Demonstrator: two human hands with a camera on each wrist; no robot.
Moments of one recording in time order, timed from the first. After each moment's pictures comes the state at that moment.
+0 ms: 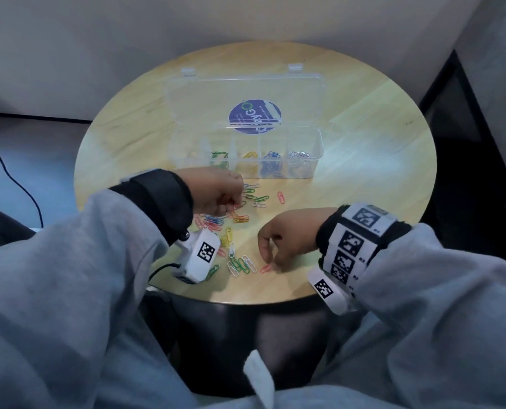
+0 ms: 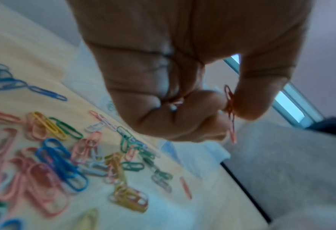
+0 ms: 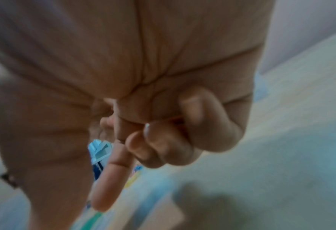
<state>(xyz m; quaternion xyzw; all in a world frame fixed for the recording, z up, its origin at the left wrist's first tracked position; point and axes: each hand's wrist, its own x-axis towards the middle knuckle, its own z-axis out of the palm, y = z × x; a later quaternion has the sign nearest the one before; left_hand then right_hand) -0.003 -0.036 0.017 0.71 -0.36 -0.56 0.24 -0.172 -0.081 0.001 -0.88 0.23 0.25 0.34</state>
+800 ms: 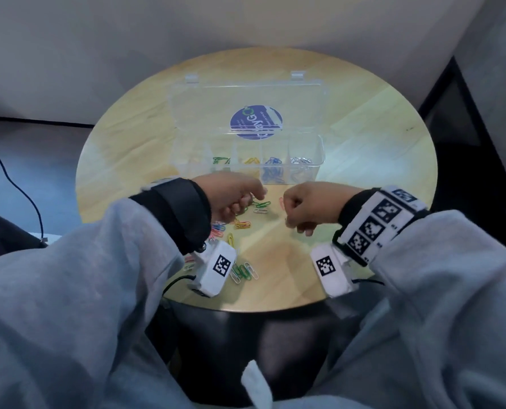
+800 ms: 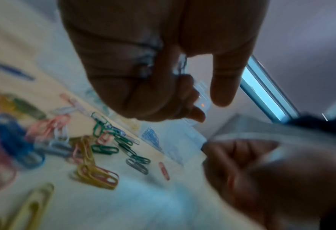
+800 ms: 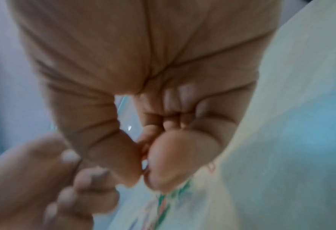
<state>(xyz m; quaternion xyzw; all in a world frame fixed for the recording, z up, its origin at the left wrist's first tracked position) -0.022 -0.045 0.022 0.73 -0.32 -0.55 0.25 -0.179 -0.123 0.012 -0.79 0.36 0.13 0.49</state>
